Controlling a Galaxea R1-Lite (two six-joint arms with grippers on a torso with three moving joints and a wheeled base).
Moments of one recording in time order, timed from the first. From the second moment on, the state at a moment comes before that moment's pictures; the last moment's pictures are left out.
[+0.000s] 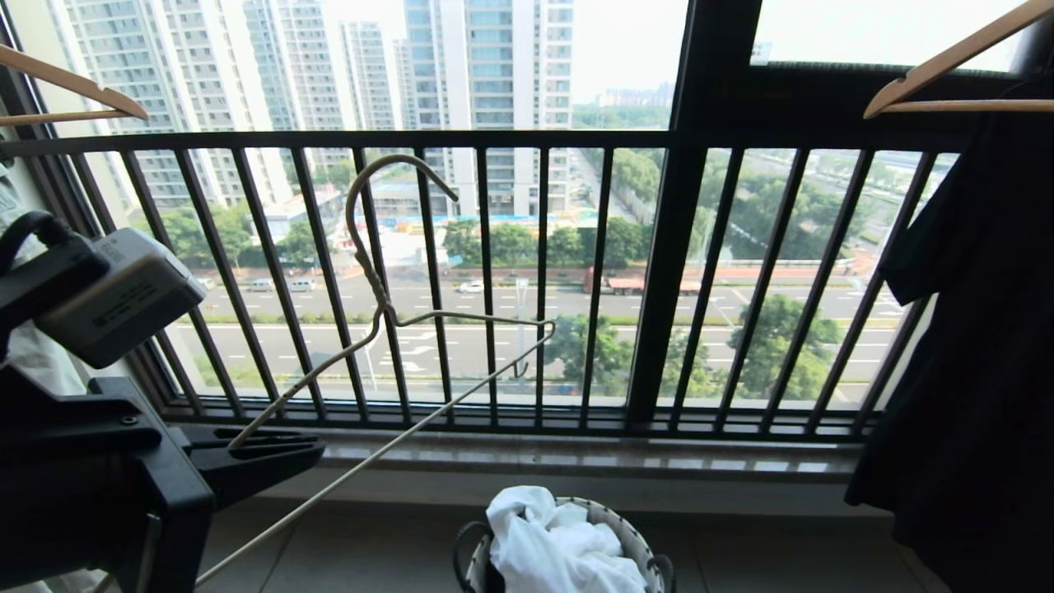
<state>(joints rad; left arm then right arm) -0.73 1.08 -0.98 0.37 0.09 -0.03 0.01 0.00 0.00 0.00 -0.01 0.01</state>
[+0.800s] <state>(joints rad) -0.73 1.07 -0.98 0.37 0.09 -0.03 0.01 0.00 0.00 0.00 -0.01 0.01</state>
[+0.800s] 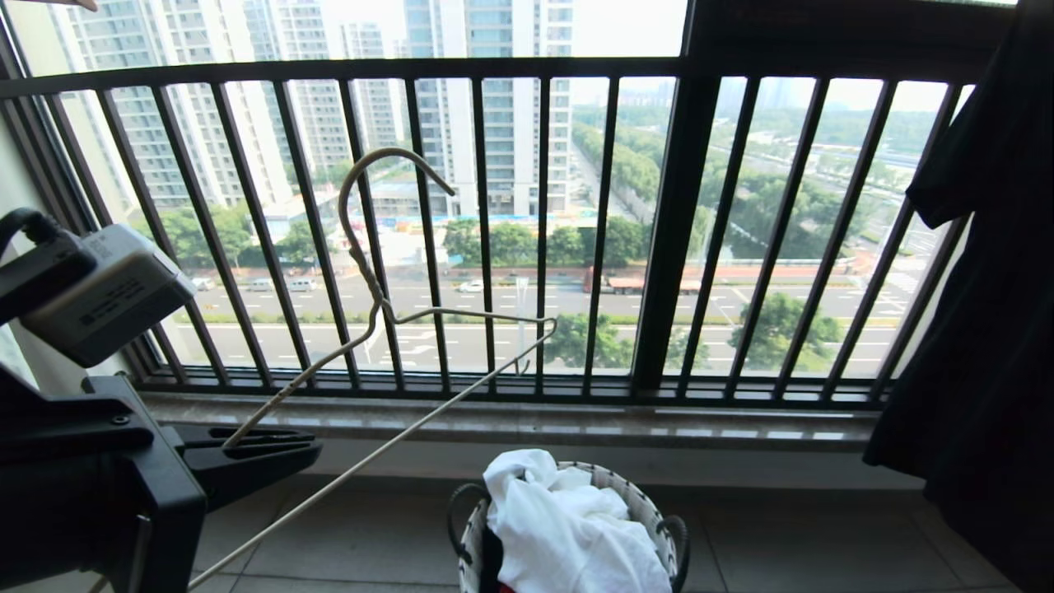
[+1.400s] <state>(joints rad) -0.73 1.07 -0.98 0.37 0.09 -0.02 0.01 0.00 0.00 0.00 -0.01 0.01</state>
